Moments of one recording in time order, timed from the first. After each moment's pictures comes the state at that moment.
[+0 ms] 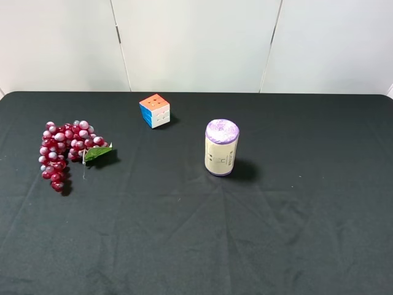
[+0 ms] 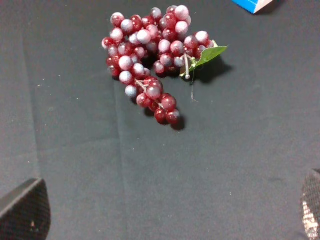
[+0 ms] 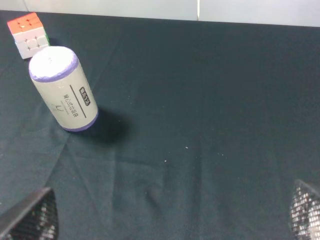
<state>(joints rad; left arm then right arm) -0.16 -0.01 -0.50 0.05 1.06 -0.04 0.28 0.00 -0.50 0.03 1.02 0.01</state>
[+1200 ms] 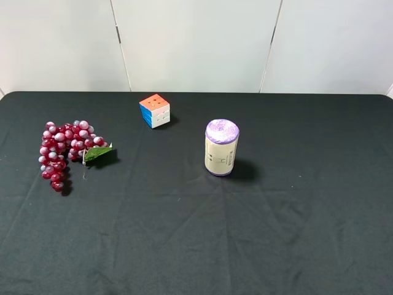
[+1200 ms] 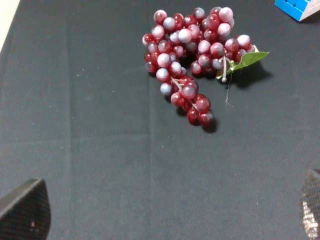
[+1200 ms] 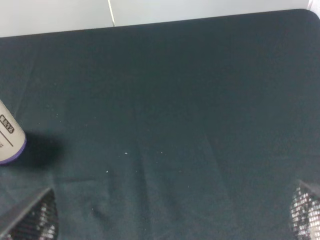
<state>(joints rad) -0.04 -0.01 -0.50 0.06 1.06 -0.04 0.00 0.00 -0.50 0.04 1.02 0.01</state>
